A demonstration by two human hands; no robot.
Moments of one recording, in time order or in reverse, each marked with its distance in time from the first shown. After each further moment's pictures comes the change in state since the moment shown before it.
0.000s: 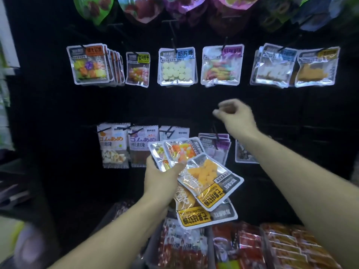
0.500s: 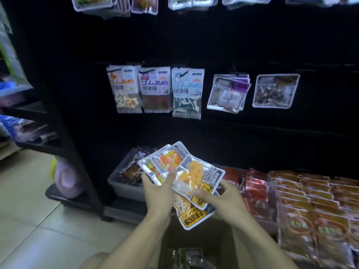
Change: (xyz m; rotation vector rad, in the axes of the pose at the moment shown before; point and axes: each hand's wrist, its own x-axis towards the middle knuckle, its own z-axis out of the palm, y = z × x) left_hand -0.073 -0.168 -0.069 -0.080 0.364 -0.238; right_hand -0.294 0.121 0.040 0.219 -0.484 0.609
